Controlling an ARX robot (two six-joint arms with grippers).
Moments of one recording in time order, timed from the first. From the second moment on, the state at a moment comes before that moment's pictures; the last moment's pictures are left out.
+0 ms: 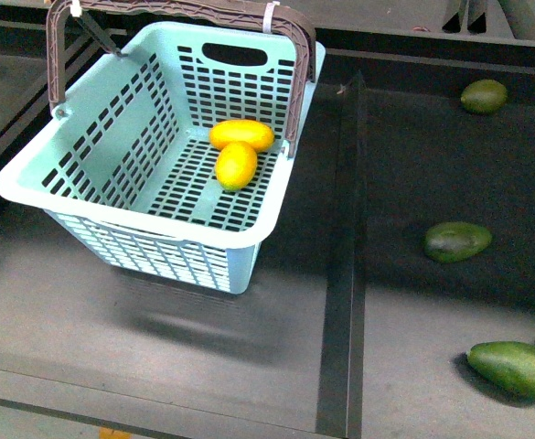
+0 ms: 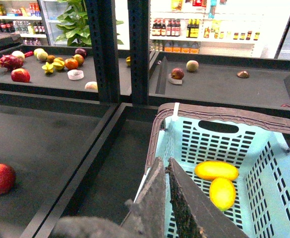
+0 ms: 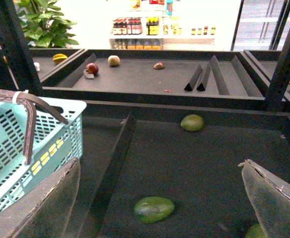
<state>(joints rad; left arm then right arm) -0.10 1.07 0.15 0.91 -0.10 -0.02 0.00 0.00 0.02 0.00 0.00 0.00</state>
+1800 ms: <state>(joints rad) 0.00 0.01 0.02 0.00 0.00 -0.01 0.00 0.00 0.02 0.00 0.00 0.00</state>
